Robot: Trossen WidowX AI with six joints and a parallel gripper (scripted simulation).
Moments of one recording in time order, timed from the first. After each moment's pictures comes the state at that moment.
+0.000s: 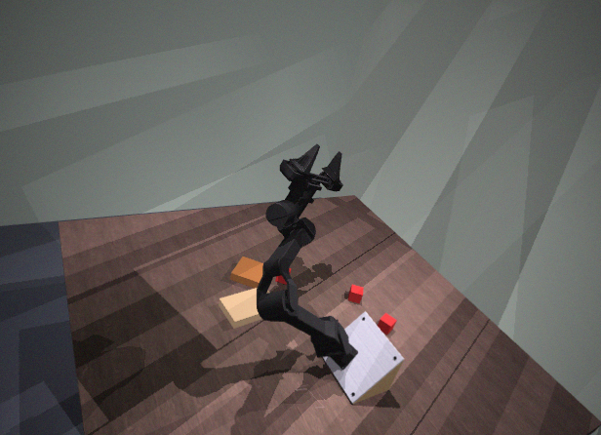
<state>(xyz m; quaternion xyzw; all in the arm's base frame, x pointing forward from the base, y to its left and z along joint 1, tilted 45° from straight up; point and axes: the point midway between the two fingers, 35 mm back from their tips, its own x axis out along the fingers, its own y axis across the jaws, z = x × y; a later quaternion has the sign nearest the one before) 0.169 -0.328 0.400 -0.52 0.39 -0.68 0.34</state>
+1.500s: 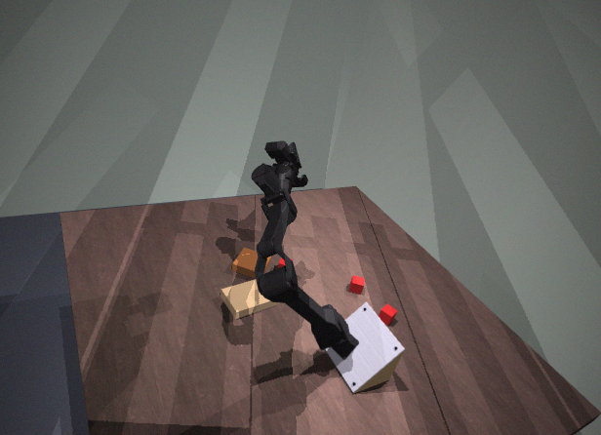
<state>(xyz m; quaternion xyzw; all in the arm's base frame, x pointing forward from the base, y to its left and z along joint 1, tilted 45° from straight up) 0.373 -0.310 0.312 -0.59 0.29 -0.34 0.67</state>
